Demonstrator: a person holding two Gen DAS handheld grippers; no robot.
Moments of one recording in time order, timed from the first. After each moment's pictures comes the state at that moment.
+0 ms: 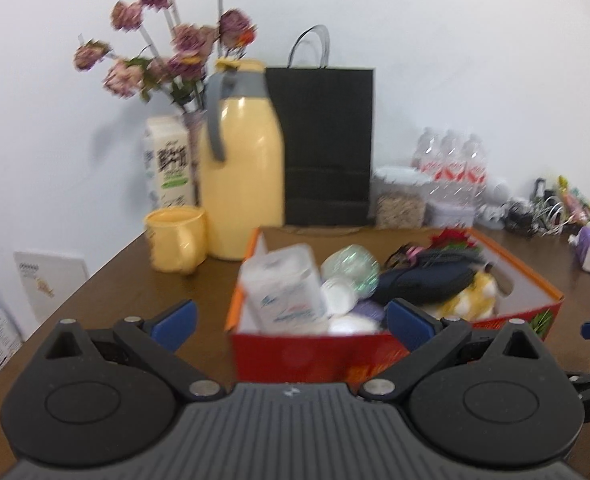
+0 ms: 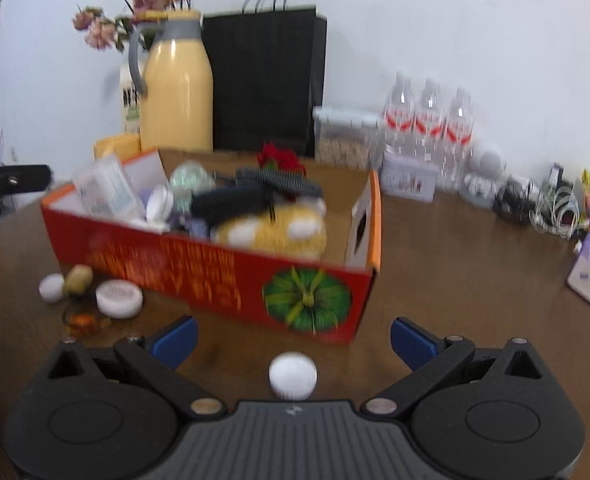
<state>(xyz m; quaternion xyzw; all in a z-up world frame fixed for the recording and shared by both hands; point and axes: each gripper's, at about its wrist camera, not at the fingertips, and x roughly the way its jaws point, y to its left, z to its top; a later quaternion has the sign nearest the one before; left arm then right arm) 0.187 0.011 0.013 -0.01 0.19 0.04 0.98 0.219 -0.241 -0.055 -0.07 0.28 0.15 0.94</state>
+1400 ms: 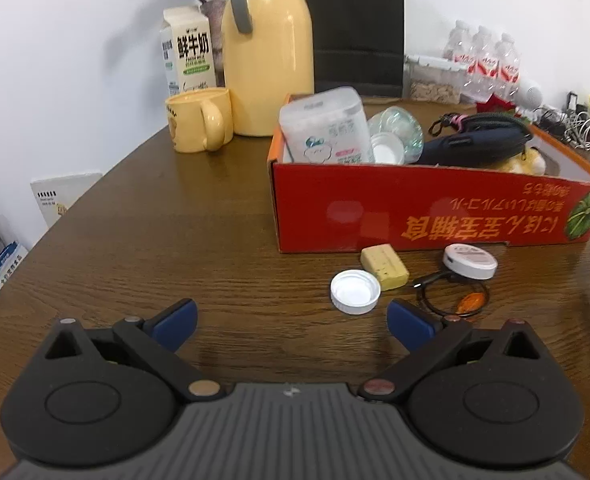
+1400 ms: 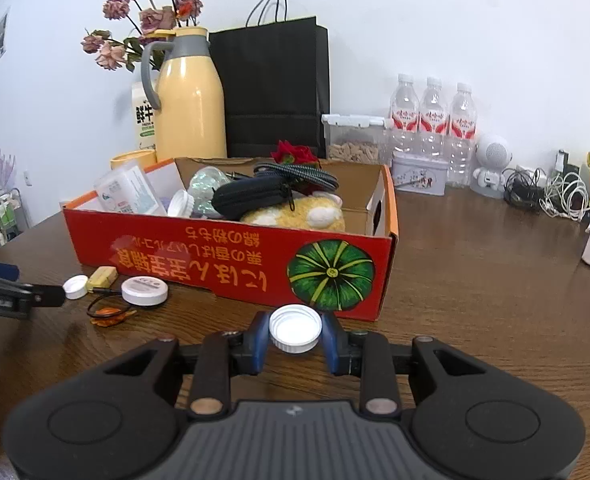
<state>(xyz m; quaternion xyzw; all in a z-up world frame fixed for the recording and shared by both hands) 0.189 0.029 -0.050 0.00 0.33 0.07 0.94 0.197 -0.246 -0.070 -0.04 0.25 0.17 0.95</state>
